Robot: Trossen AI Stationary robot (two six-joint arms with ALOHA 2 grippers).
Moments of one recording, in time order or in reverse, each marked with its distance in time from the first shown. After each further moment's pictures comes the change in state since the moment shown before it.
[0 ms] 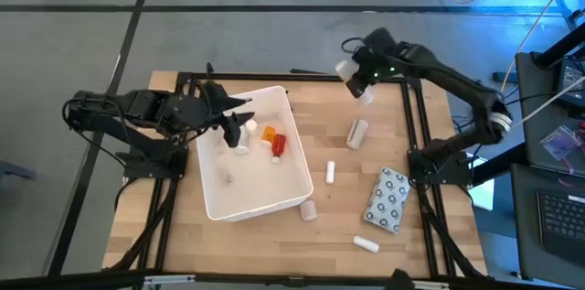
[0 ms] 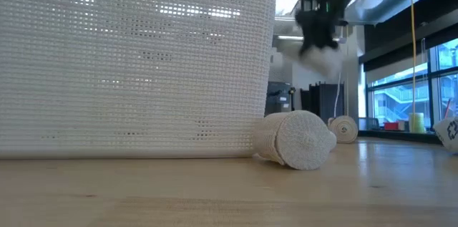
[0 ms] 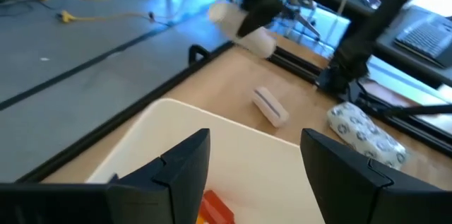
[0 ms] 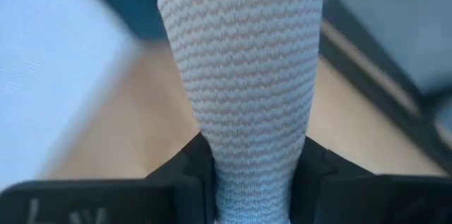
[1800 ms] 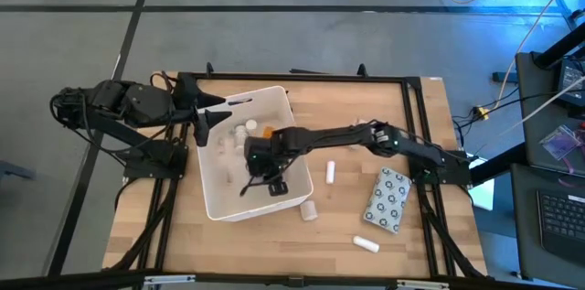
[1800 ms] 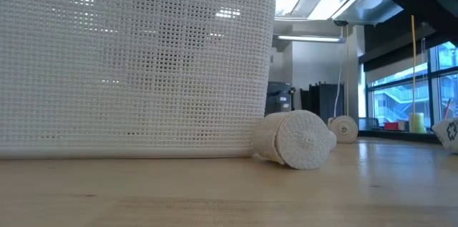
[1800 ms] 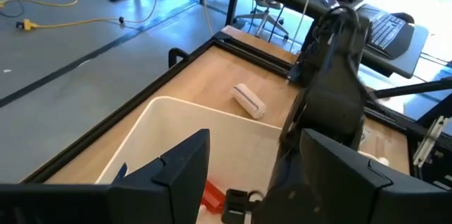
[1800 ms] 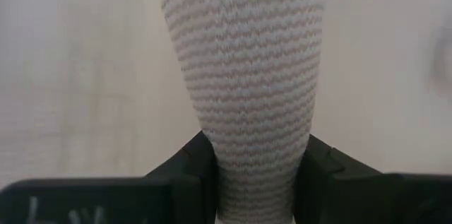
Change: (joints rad) left arm -0.058 -0.133 0.062 -0.144 0.056 0.034; right arm 0.792 1.015 0.924 -0.076 -0.047 -0.250
